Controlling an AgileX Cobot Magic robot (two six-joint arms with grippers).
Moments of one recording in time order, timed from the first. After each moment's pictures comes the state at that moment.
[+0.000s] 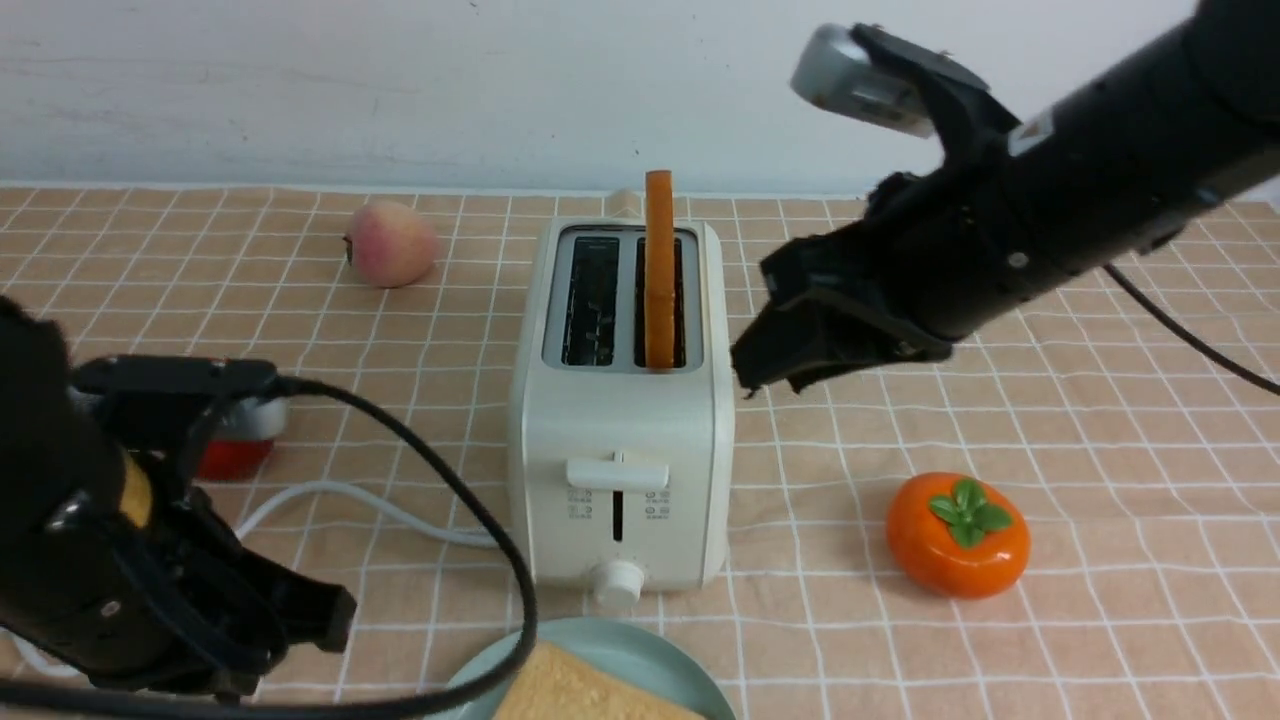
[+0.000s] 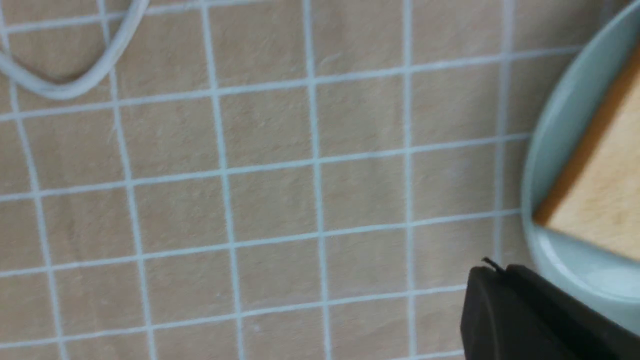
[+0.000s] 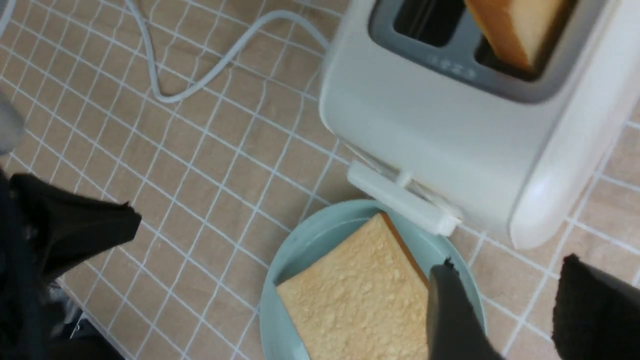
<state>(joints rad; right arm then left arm) 0.47 1.60 -1.51 0.54 0.98 -0.14 -0.41 1.13 -0.86 -0.01 0.99 -0.40</state>
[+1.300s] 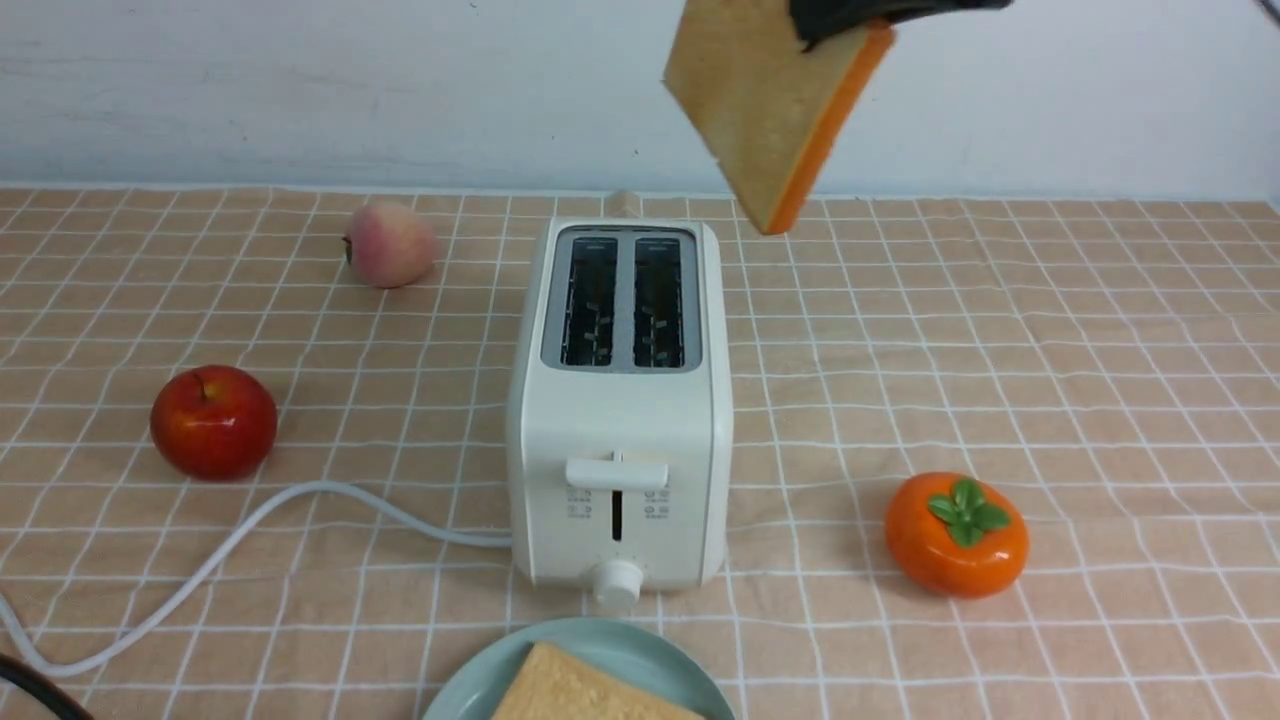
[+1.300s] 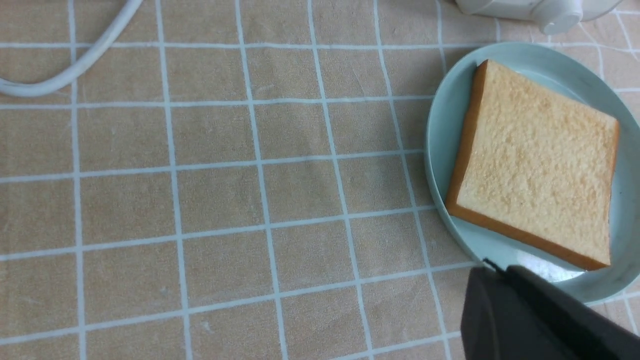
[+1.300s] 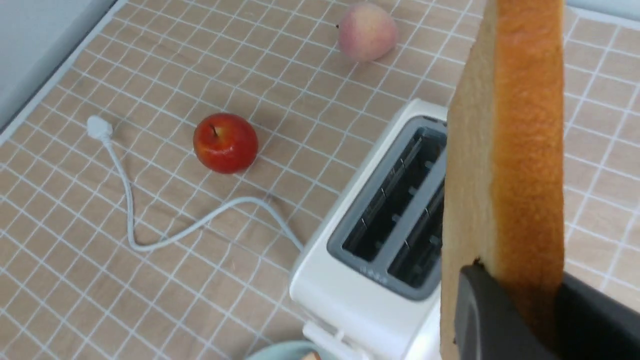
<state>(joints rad) 0.42 1.61 -2.06 0.32 1.23 -0.06 -0.41 0.47 -0.45 -0.06 0.83 -0.40</state>
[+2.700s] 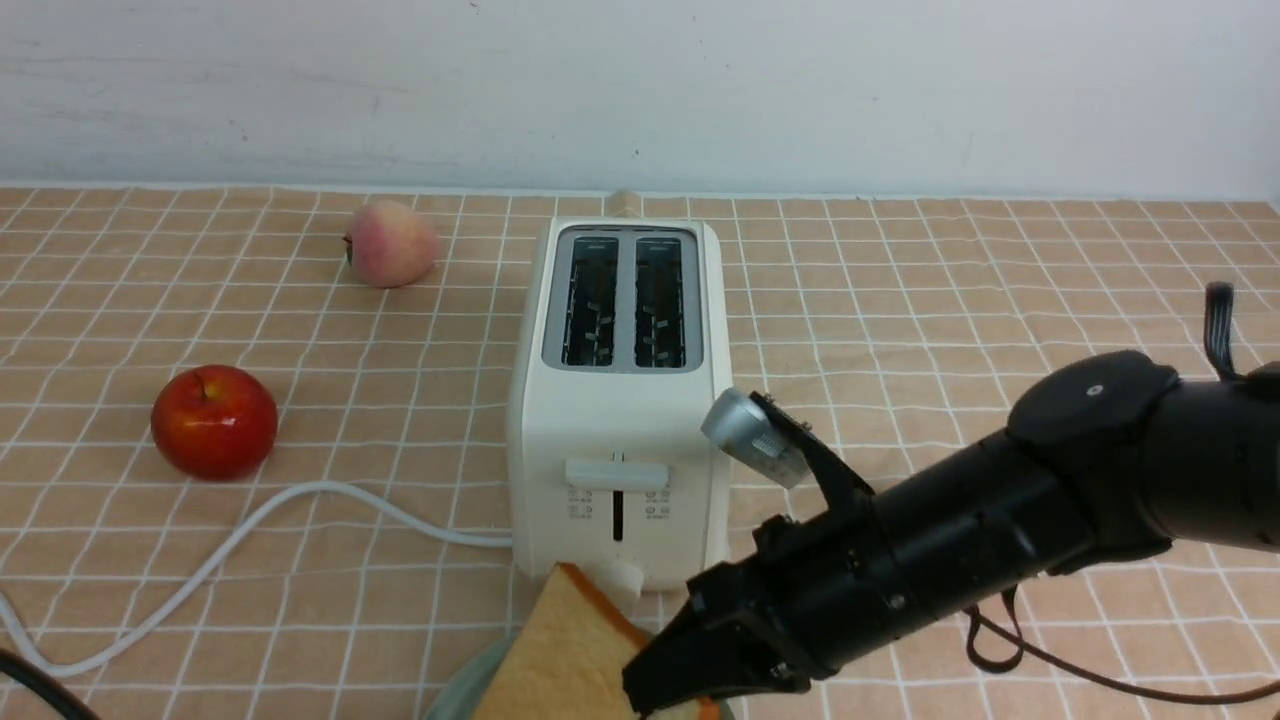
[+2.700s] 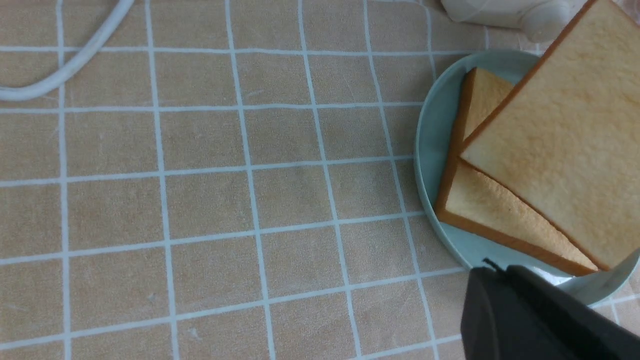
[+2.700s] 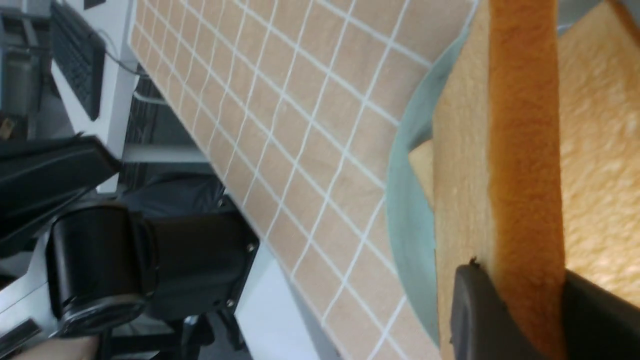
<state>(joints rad) 0.49 1.72 -0.95 1.30 0.87 -0.81 -0.41 0.47 -0.45 -0.07 0.81 -0.40</state>
